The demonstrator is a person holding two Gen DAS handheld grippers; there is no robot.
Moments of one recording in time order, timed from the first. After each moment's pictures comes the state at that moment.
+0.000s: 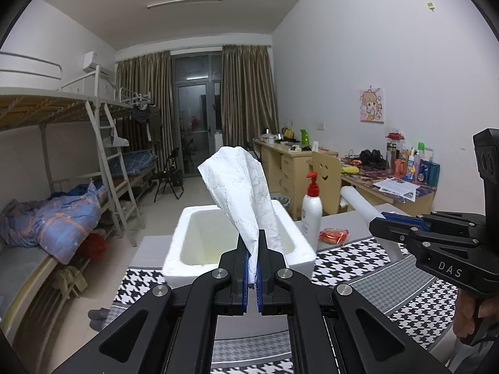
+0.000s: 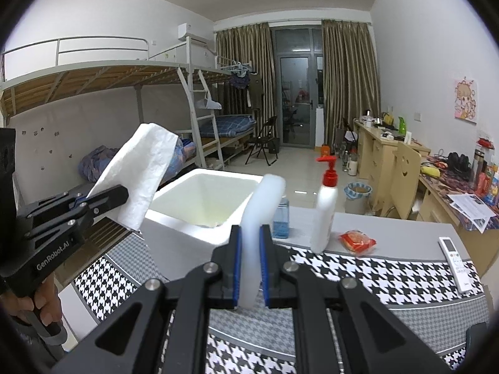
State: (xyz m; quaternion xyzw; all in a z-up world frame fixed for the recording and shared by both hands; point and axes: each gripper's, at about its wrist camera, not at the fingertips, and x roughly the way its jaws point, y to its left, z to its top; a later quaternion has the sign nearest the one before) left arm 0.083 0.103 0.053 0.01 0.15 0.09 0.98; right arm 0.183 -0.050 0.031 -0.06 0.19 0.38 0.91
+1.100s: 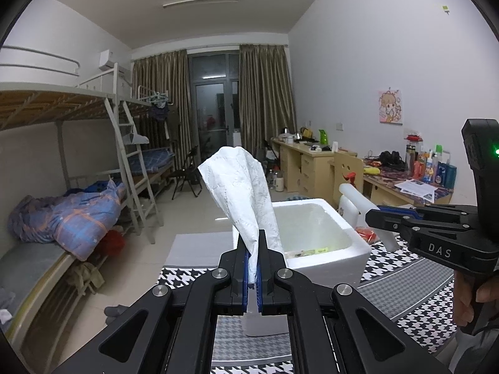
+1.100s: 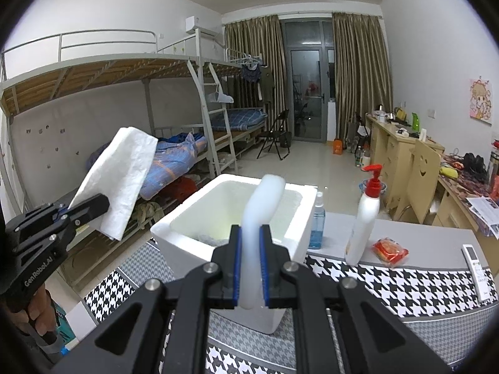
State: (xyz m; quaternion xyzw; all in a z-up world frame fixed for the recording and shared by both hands) left arm 0.067 0.155 0.054 0.00 0.15 0.13 0.98; right arm 0.194 0.013 0.035 -0.07 0.21 0.39 0.89
